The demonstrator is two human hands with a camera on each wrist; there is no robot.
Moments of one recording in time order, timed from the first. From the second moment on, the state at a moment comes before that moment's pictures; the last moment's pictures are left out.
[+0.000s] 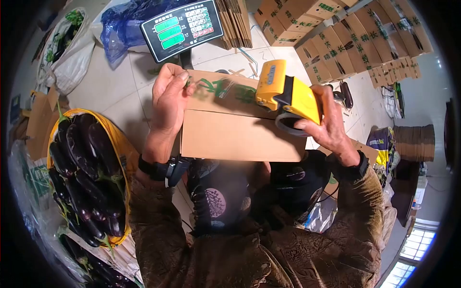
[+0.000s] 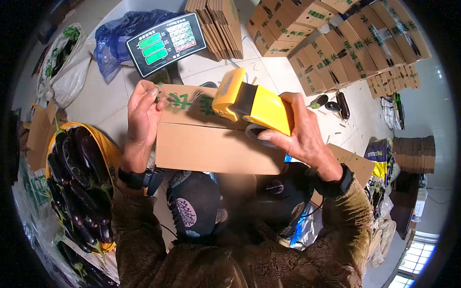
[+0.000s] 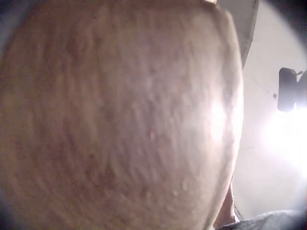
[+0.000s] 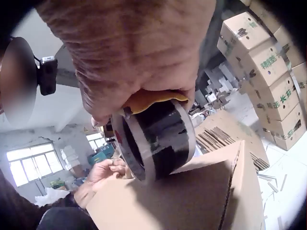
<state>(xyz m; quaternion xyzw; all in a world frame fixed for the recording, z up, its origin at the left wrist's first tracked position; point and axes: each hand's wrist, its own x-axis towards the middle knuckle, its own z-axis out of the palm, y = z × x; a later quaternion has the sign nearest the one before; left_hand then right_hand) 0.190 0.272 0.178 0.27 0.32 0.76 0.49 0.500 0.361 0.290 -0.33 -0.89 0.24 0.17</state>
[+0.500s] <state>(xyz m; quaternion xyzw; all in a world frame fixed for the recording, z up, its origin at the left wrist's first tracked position) 0.165 0.272 0.190 0.44 0.44 0.67 0.40 0.489 0.364 0.265 -0.28 -0.92 0.20 0.18</state>
